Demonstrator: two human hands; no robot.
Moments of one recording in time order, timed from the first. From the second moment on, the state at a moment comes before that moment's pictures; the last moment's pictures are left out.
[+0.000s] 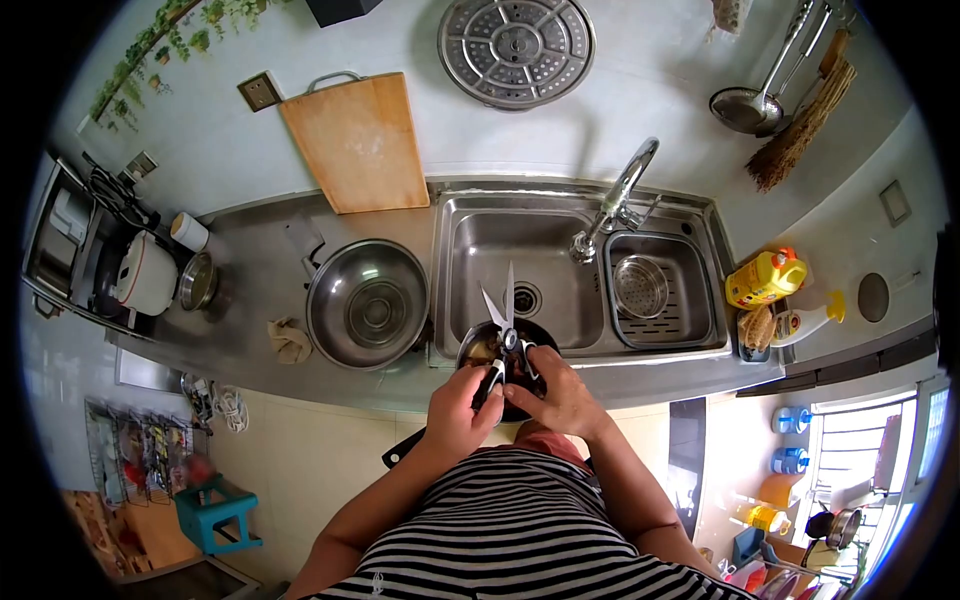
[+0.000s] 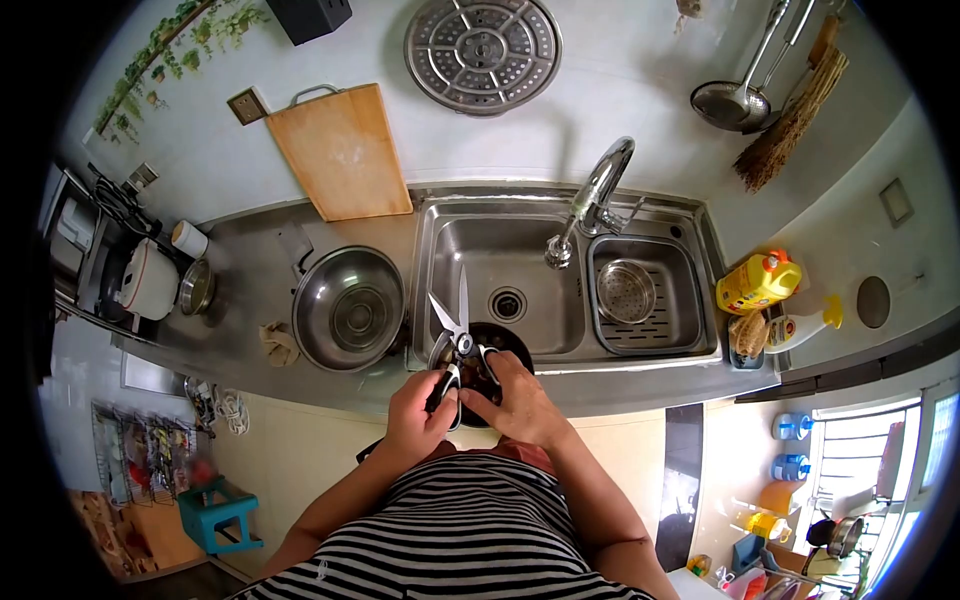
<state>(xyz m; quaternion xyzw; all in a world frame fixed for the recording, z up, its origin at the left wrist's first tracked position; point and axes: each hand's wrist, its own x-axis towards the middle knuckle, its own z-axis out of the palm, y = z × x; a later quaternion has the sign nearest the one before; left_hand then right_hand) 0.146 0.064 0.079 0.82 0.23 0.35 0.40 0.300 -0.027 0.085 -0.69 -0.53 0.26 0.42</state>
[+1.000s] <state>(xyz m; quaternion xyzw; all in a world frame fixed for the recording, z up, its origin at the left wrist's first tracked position) 0.154 0.085 0.101 0.49 0.22 0.24 0.81 0.314 -0.073 0.119 -0.73 -0.58 0.07 0.34</state>
